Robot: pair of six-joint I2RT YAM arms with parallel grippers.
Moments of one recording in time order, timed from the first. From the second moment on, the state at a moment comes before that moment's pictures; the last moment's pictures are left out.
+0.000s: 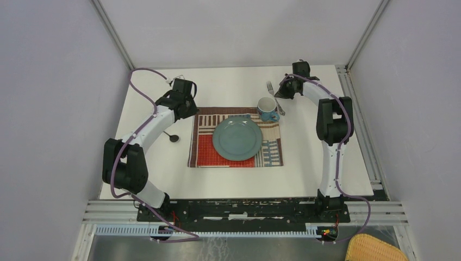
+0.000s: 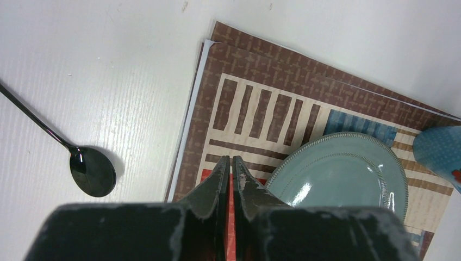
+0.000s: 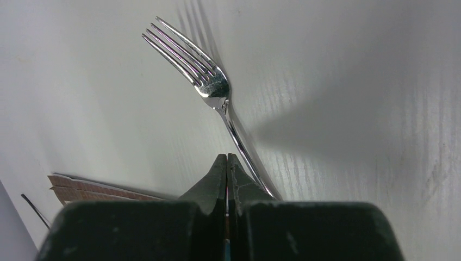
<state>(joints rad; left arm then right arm) -0.30 1.57 1.21 -0.50 -0.21 -0.58 0.11 2.28 1.77 -0.37 -0.24 0.58</state>
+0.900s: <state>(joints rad) -0.30 1.59 1.21 -0.50 -0.21 -0.58 0.11 2.35 1.82 -0.37 -0.29 0.59</state>
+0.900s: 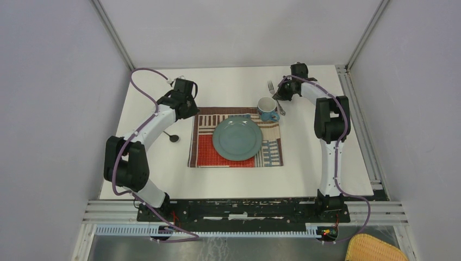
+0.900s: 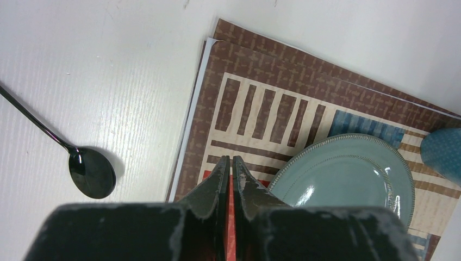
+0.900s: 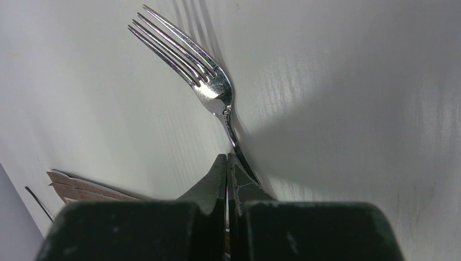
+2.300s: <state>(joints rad) -0.30 1.59 1.21 -0.50 -0.23 -0.58 0.05 2.25 1.73 -0.47 -0.06 0.63</state>
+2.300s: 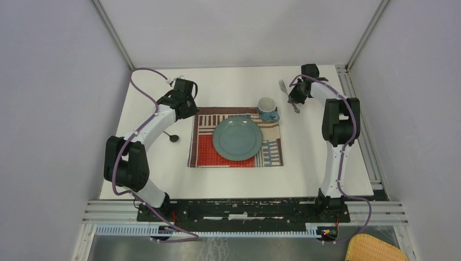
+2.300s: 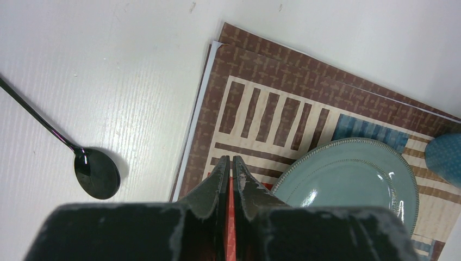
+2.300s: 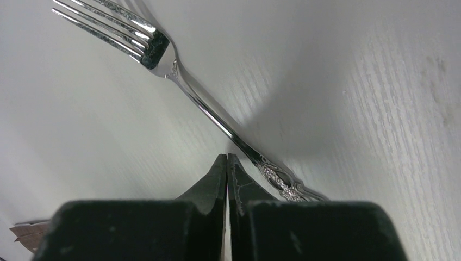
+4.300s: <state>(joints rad) -0.26 1.52 1.18 -0.50 -0.22 -0.58 0.08 2.41 2.09 -0.71 -0.02 0.11</state>
